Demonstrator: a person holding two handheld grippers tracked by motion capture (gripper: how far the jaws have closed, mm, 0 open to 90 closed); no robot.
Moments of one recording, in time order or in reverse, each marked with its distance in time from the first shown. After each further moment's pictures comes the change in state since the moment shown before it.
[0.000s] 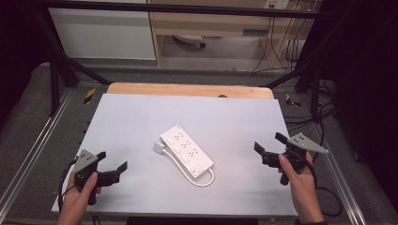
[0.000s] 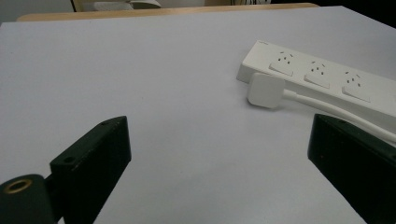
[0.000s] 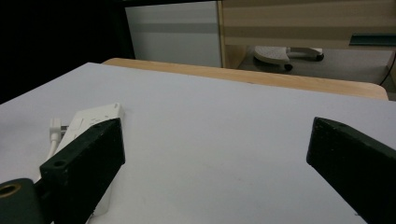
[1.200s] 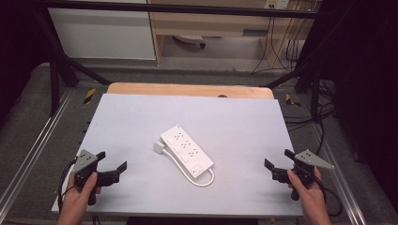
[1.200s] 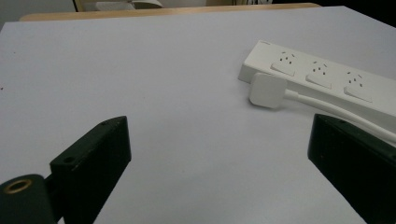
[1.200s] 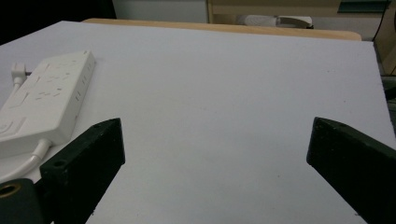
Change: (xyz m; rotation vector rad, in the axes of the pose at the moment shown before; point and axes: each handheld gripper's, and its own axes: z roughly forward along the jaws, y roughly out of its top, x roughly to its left) left arm 0.000 0.000 0.000 0.000 0.005 -0.002; right arm -0.031 -0.057 -0.018 0.098 -0.034 -0.003
